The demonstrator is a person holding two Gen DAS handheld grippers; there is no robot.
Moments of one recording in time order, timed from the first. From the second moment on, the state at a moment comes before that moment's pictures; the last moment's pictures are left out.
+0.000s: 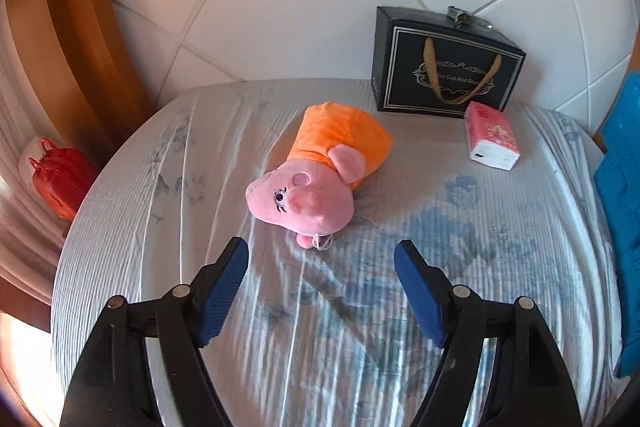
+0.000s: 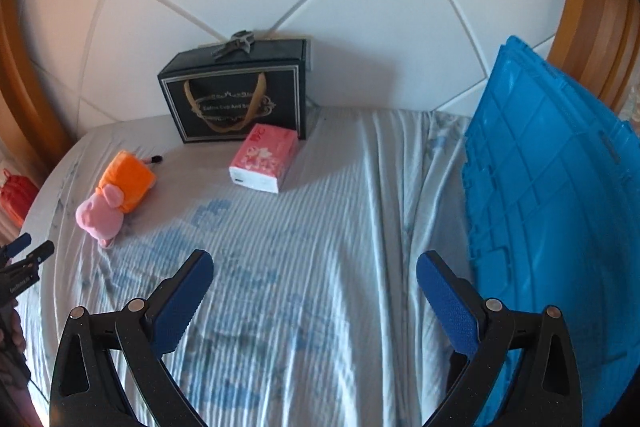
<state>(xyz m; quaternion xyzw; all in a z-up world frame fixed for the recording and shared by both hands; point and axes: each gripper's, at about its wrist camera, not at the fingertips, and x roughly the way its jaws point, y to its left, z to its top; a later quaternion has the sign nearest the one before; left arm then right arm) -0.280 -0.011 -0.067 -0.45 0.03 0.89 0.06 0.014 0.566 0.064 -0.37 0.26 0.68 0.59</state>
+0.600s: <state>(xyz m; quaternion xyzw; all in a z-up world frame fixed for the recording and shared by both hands) -0.462 0.030 -0.169 -0.58 0.10 0.81 0.08 -0.051 0.767 -0.061 -0.43 0.39 0.63 0.51</state>
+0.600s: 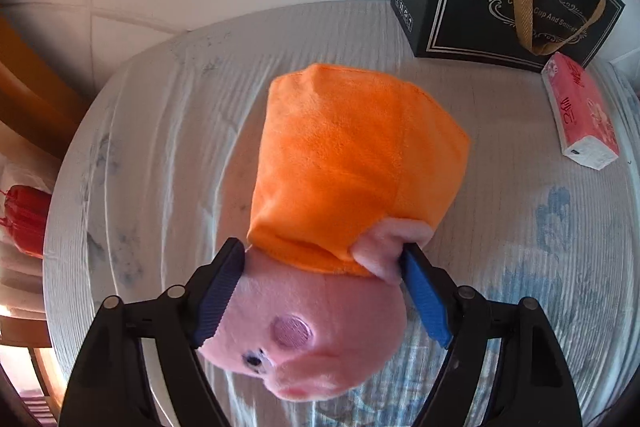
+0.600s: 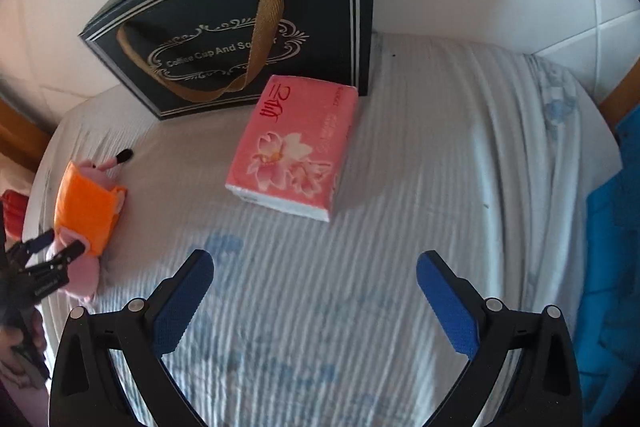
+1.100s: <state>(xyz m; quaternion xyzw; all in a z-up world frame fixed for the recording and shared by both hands) -0.475 0.038 -0.183 -0.60 0.03 0.79 0.11 -0.102 0.859 -0.141 -0.46 0.45 0.55 0.54</state>
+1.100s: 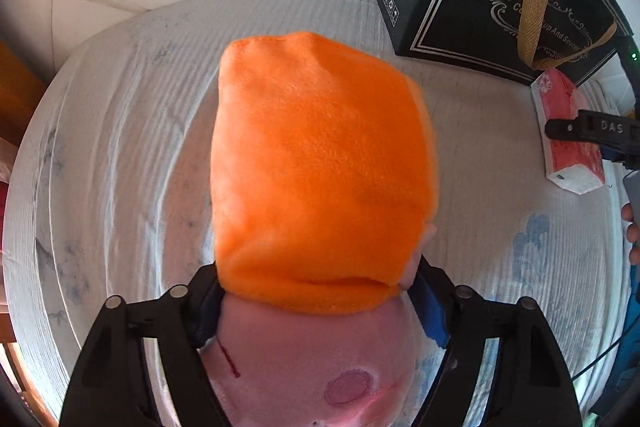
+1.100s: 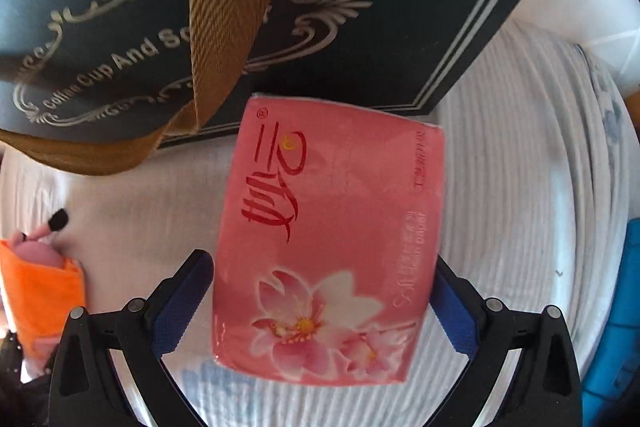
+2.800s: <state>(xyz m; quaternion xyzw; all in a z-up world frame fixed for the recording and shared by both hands) 0.034 0.459 0.213 -0.24 0.04 0.85 0.46 0.372 0.346 0.263 -0.20 0.14 0.56 0.79</state>
